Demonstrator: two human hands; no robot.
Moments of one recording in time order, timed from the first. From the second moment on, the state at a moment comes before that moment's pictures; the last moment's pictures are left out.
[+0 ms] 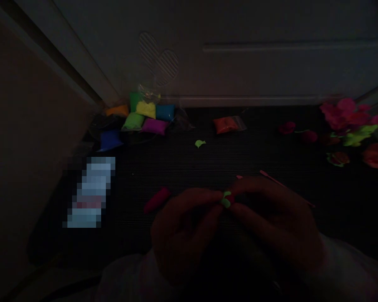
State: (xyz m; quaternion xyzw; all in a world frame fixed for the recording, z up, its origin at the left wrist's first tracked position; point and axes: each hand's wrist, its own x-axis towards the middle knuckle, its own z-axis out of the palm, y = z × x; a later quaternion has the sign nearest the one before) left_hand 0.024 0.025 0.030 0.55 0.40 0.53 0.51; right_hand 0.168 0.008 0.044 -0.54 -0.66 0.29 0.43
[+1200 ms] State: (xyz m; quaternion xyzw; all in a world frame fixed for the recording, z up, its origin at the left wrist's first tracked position) left_hand 0.025 0.039 0.021 0.40 0.42 0.45 0.68; right_hand 0.172 0.014 0.038 -0.55 -0.74 0.17 0.34
